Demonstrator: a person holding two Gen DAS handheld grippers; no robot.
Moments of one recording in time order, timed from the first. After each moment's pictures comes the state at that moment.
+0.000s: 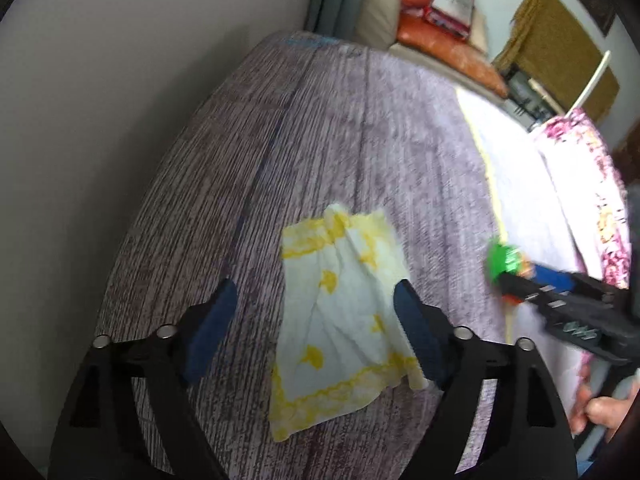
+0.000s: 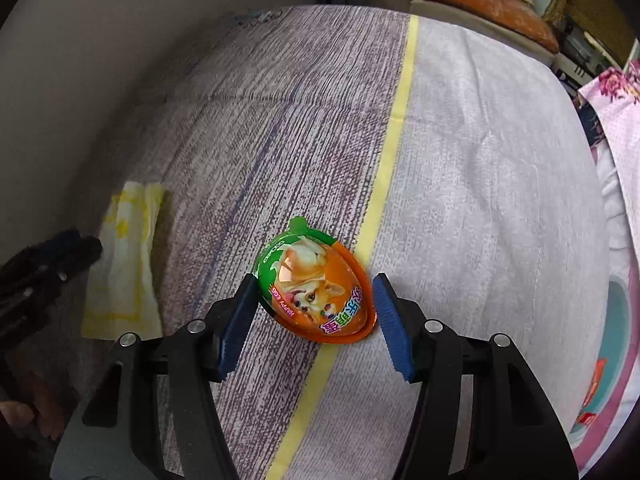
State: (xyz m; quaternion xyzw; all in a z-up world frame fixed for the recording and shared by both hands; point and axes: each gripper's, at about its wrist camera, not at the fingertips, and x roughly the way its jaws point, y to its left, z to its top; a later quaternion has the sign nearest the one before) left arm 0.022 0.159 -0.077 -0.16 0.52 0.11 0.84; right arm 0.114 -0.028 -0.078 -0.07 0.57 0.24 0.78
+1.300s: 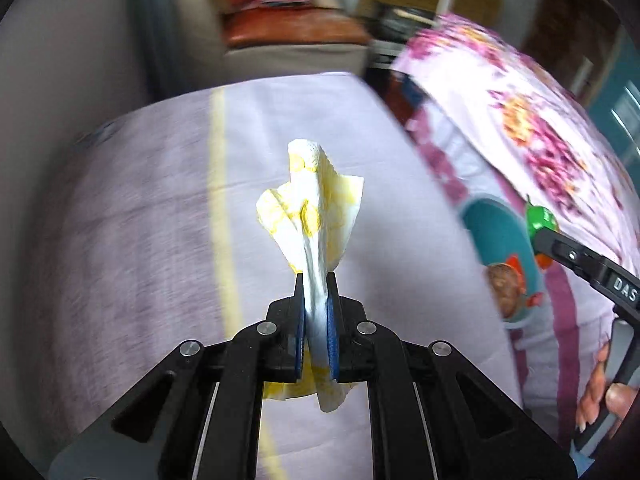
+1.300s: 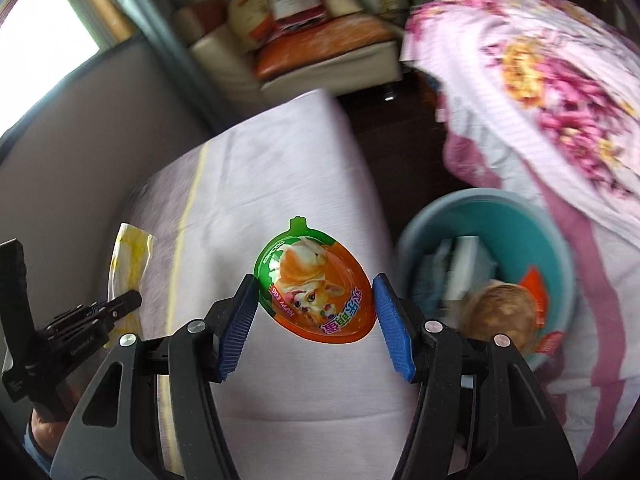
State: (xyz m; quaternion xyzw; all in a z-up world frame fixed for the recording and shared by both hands) left arm 0.102 -0.098 -0.020 -0.01 0.50 -0.08 0.86; right arm 0.092 -0.314 -0.023 0.16 0.47 0.09 0.87
